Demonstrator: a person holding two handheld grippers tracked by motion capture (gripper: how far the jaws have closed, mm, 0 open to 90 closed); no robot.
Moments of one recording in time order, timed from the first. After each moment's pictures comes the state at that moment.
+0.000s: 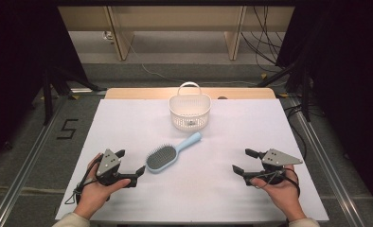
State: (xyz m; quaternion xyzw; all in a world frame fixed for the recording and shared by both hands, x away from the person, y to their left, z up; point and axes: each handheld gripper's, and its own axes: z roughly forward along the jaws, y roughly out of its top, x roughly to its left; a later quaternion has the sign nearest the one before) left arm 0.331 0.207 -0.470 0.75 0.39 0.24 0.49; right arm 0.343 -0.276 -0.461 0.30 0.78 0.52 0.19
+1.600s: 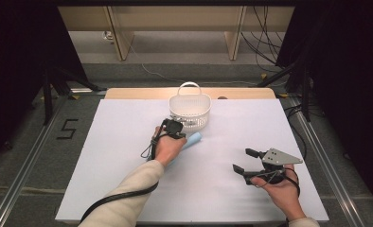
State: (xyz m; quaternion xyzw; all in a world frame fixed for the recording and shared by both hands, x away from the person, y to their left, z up) left arm 0.465 0.033 -0.462 0.79 0.50 0.16 0.33; right arm 0.345 -0.277 -0.462 0.31 0.77 0.52 0.19
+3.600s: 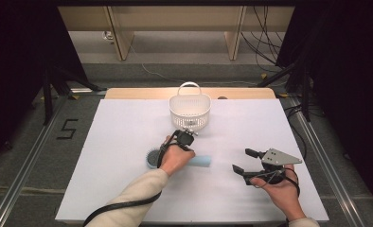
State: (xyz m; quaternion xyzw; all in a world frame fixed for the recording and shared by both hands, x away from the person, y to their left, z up) left arm 0.434 0.009 -0.473 0.85 0.45 0.09 0.26; right arm 0.344 -0.276 -0.462 0.31 0.78 0.52 0.19
